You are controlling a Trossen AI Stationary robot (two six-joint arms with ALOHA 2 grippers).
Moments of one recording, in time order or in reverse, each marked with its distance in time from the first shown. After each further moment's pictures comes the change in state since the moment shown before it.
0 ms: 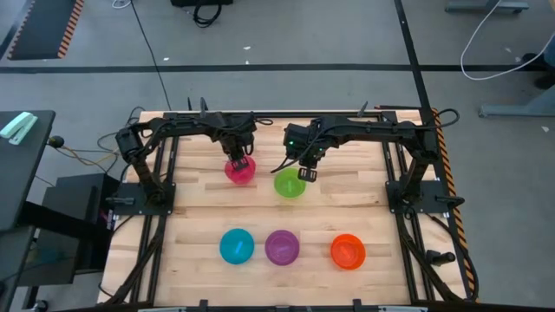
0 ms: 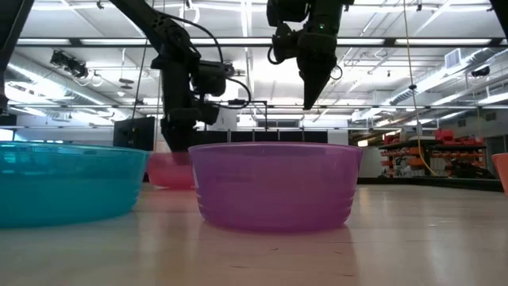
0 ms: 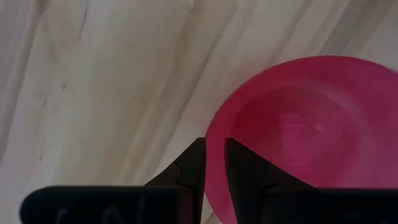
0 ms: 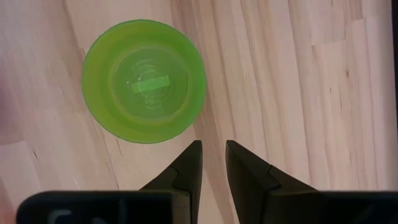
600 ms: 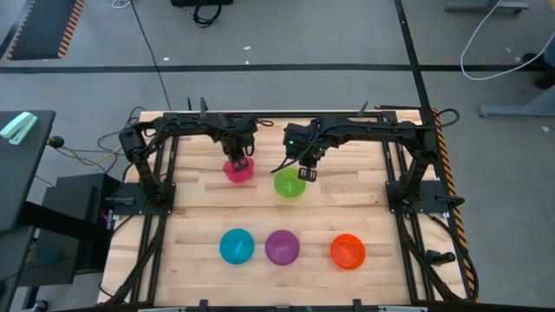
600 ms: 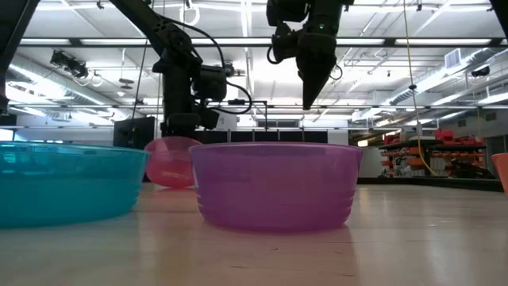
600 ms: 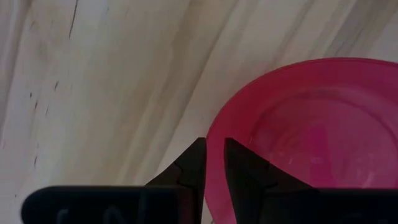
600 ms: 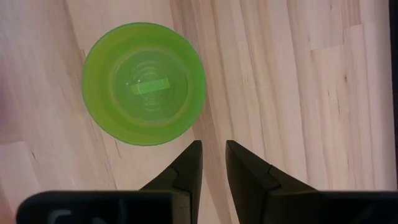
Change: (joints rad) left arm 0.007 0.026 0.001 0.006 -0.003 0.021; right arm -0.003 0.000 0.000 0.011 0.000 -0.018
